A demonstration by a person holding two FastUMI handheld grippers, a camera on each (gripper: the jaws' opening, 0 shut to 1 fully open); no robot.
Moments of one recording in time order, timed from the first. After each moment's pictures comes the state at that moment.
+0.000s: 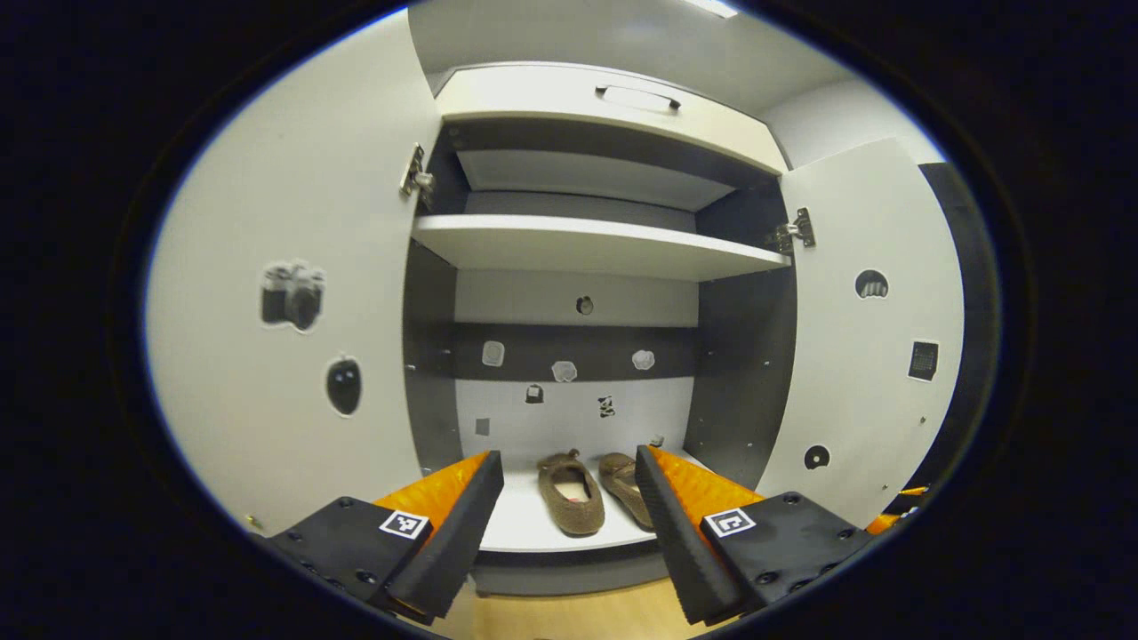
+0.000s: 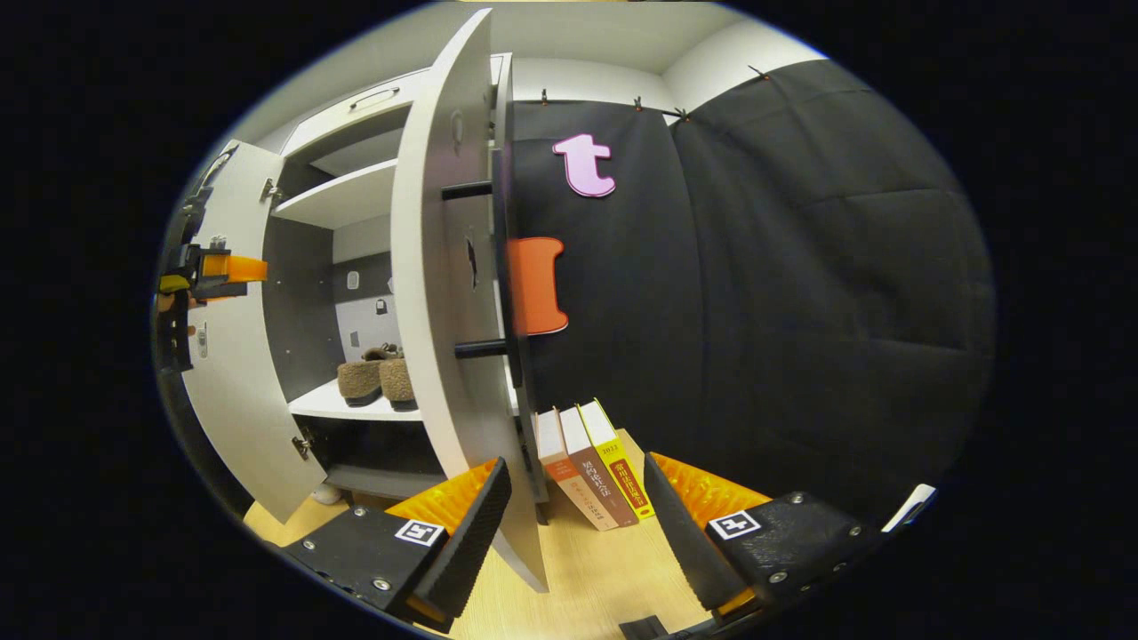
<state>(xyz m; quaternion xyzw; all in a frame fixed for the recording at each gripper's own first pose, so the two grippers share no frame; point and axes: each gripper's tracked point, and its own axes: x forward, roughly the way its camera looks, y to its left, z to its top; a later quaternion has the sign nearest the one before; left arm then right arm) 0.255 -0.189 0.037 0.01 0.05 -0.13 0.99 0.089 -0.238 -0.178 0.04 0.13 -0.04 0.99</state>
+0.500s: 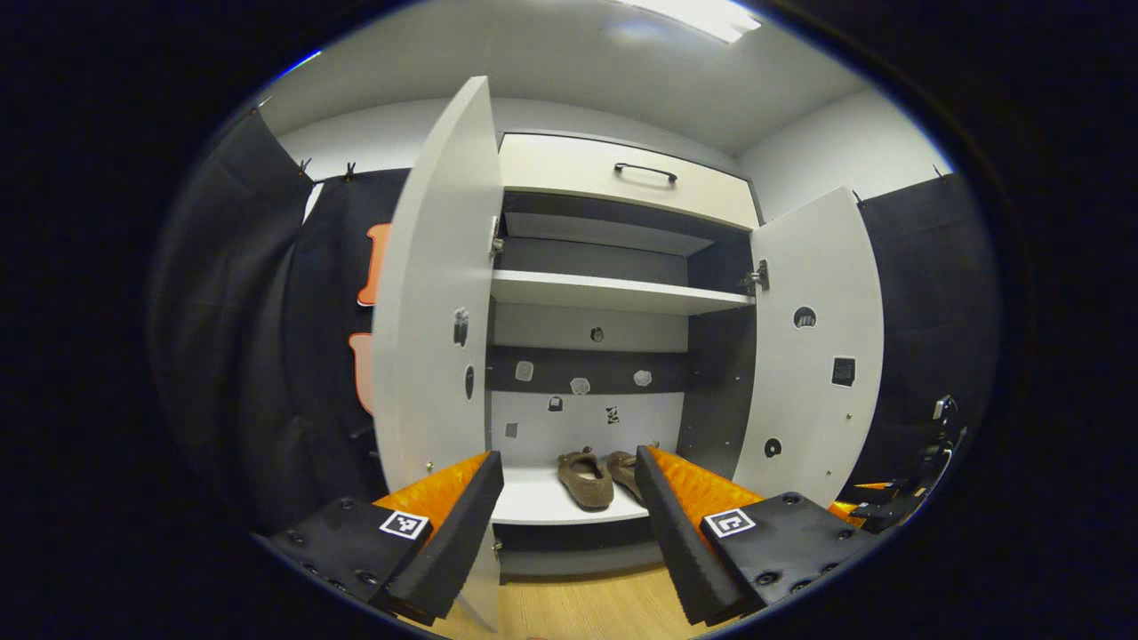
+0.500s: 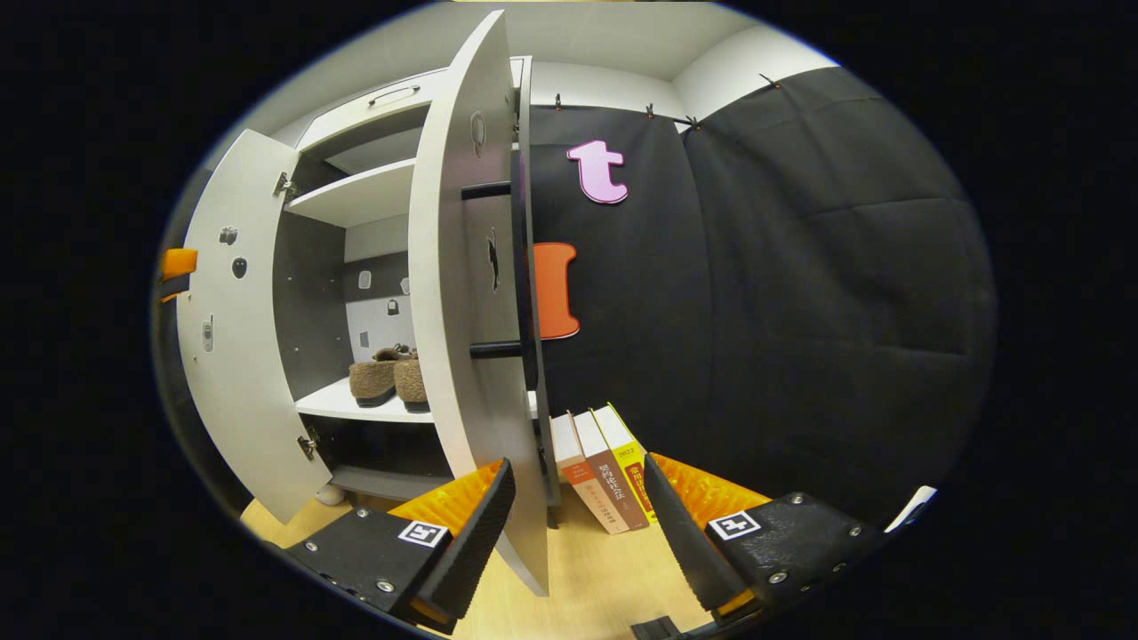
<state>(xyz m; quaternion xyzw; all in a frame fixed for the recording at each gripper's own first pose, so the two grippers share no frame) 0.133 -0.112 0.064 -0.02 0.02 -0.13 0.99 0.089 -0.208 -0.180 0.04 0.12 -0.03 0.99</state>
